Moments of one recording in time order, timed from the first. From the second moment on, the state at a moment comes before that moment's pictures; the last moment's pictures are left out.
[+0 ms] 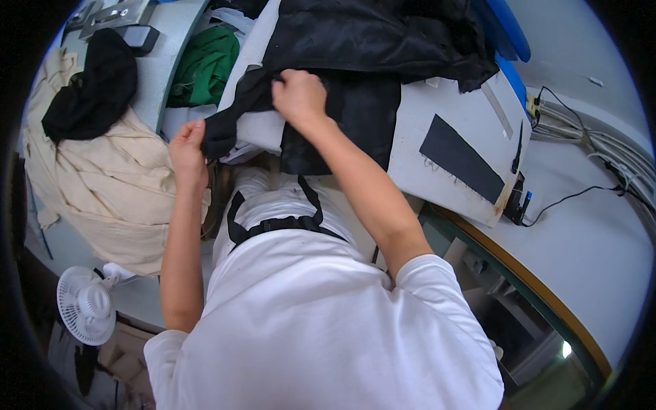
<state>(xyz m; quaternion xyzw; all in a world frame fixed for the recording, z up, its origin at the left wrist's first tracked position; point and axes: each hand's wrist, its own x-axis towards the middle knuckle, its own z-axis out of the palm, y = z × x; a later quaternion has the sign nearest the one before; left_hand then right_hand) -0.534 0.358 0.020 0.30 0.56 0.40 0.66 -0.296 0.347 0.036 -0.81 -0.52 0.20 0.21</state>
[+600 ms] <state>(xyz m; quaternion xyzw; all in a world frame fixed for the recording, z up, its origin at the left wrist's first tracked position) -0.505 0.389 0.091 0.11 0.43 0.36 0.82 -0.218 0.247 0.113 -0.69 -0.18 0.52 0.46</state>
